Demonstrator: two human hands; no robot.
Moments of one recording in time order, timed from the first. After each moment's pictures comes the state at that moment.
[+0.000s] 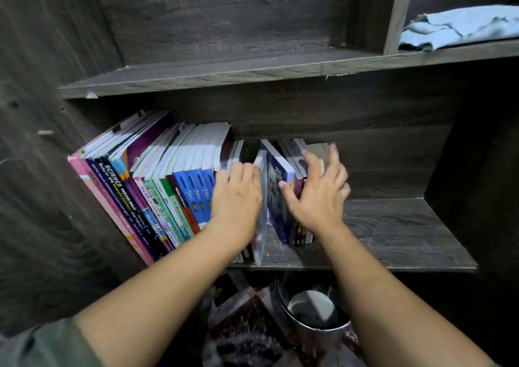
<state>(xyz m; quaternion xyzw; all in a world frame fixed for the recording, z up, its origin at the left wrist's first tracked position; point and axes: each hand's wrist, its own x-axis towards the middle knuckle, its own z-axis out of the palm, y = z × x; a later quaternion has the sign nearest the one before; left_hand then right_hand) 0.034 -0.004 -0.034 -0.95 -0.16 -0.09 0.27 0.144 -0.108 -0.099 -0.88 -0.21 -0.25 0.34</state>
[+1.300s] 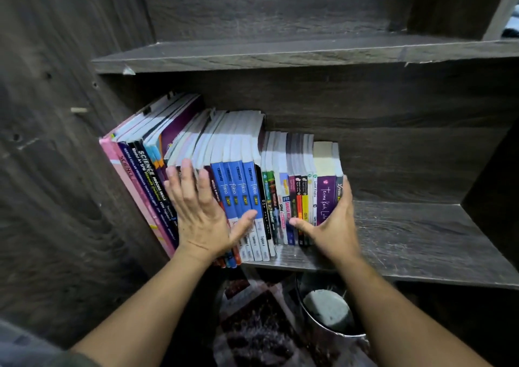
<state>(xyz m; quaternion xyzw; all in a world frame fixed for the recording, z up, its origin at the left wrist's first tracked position) -0.004 0.118 -0.113 -0.84 -0.12 -0.52 0.09 0.118 -0.082 -0.140 -0.85 -0.14 0.01 0.51</state>
